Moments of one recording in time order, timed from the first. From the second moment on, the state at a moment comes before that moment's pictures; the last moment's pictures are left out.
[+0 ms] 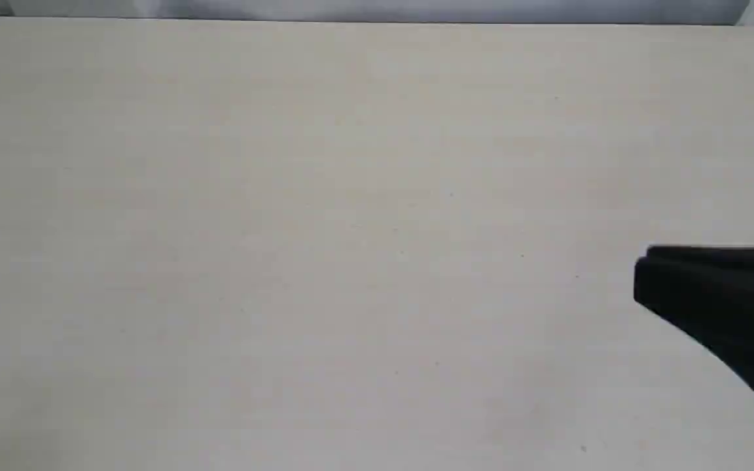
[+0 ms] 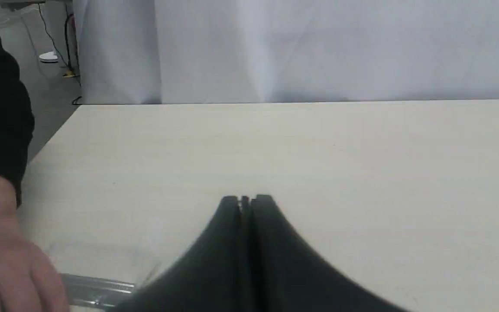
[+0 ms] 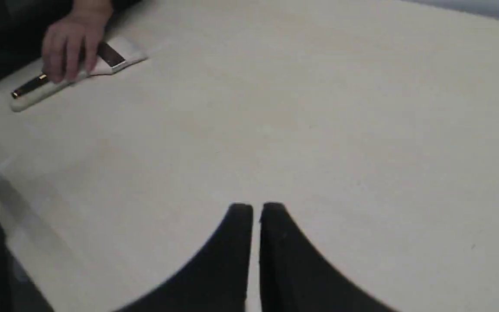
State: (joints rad) left arm 0.02 0.00 0.00 0.07 0.26 -0.07; right arm 0.99 0.44 -0.43 -0.39 0.55 0.64
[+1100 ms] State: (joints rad) left arm 0.02 0.00 0.00 0.07 0.26 -0.07; right arm 0.21 0.00 -0.24 -0.59 0.50 0.67
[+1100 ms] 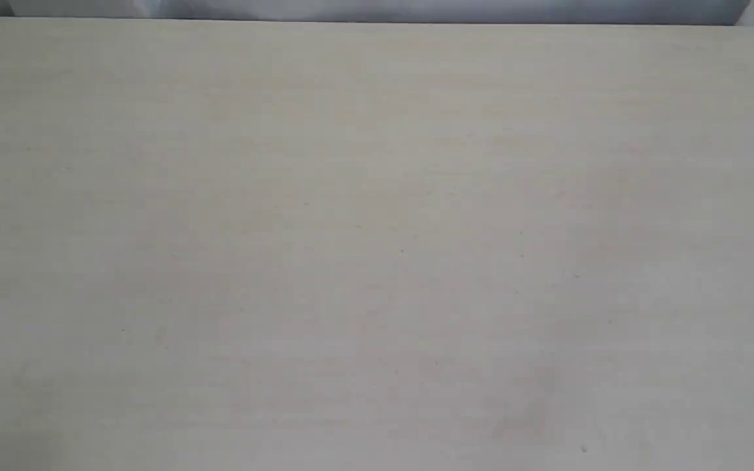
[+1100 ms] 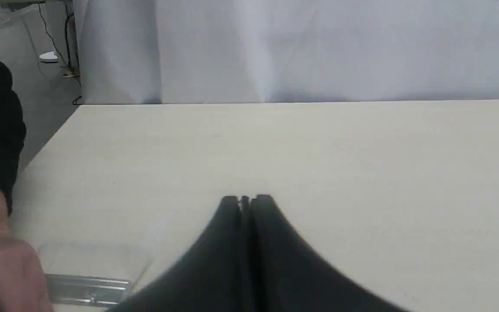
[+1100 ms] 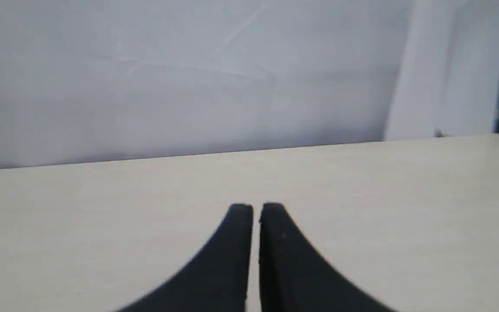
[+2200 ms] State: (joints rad) left arm 0.02 0.00 0.00 0.07 0.26 -0.07; right arm -0.09 0.00 0.00 -0.57 0.22 0.64
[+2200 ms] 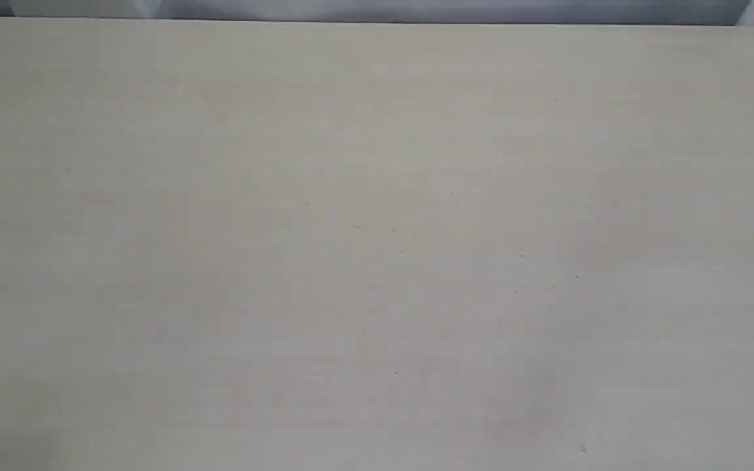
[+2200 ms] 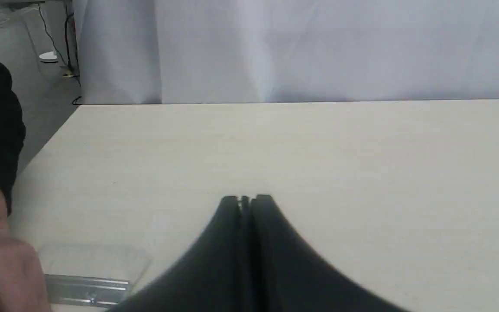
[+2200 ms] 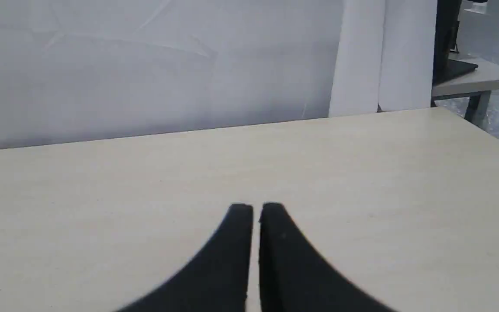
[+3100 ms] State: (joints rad) left arm 0.02 0.00 0.00 0.07 0.26 -0.07; right arm -0.09 0.00 0.00 -0.25 0.22 0.26
